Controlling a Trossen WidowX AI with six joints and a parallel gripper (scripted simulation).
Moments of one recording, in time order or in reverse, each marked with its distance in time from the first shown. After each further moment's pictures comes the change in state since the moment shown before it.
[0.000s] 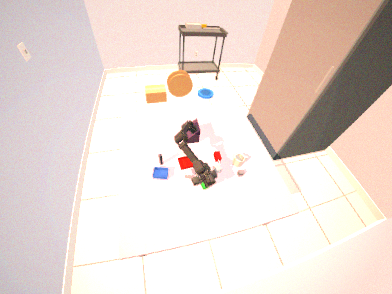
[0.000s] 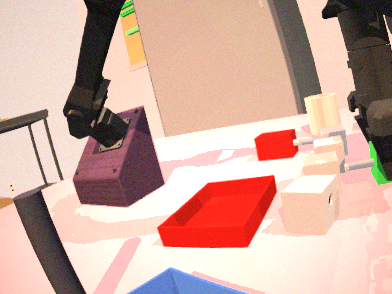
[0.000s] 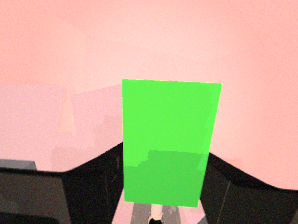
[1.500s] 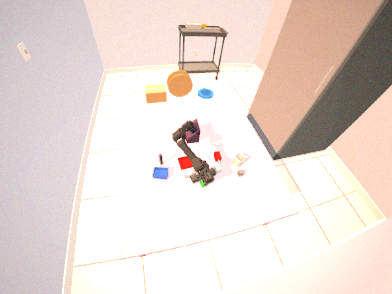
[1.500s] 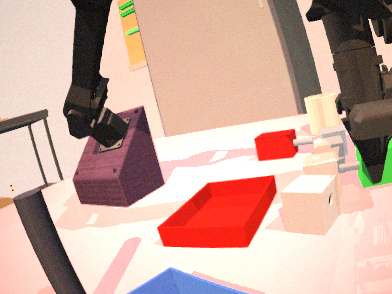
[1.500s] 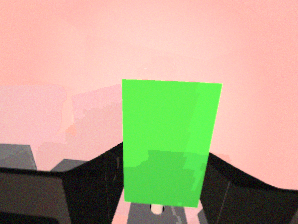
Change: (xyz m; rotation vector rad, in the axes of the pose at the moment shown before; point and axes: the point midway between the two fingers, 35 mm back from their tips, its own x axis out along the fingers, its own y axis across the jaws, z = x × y) arm 0.000 0.000 -0.020 0.002 0.003 0.000
